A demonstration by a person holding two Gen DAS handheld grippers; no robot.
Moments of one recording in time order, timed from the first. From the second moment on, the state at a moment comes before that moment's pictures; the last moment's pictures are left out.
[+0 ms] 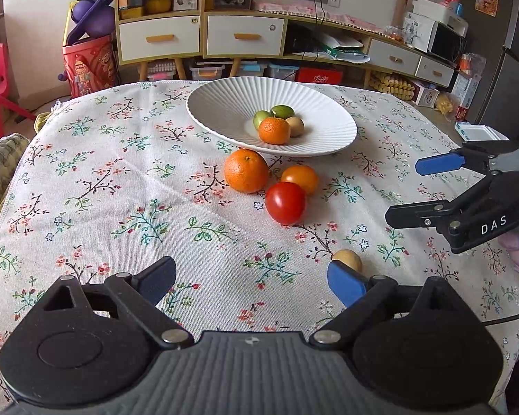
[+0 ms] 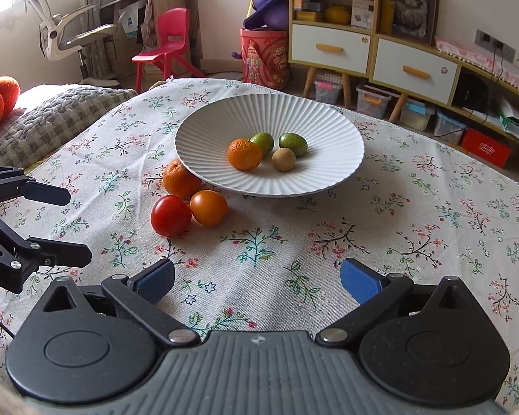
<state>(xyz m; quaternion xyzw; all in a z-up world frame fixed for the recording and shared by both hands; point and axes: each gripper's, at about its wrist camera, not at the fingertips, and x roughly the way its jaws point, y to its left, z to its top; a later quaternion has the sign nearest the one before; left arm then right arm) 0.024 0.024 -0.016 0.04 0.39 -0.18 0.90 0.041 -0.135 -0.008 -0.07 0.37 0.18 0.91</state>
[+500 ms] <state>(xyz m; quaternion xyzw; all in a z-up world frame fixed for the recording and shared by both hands) 0.023 -0.014 -0.031 0.03 0.42 -0.26 0.87 0.038 -0.137 -0.015 -0.09 0.38 0.18 0.90</state>
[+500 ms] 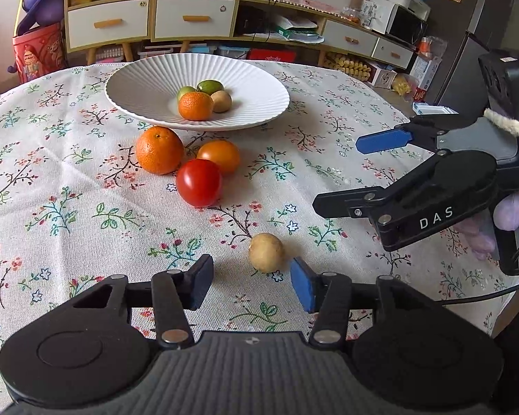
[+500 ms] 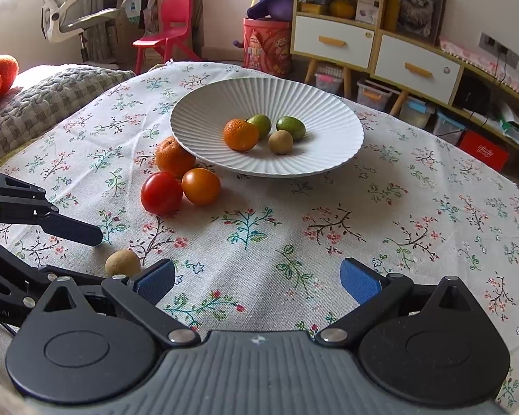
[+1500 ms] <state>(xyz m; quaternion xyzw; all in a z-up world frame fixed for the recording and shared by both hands) 0.022 0.037 -0.015 0.04 0.41 -0.19 0.89 0.061 -0.084 -0.011 -0.08 0.40 0.22 0.89</state>
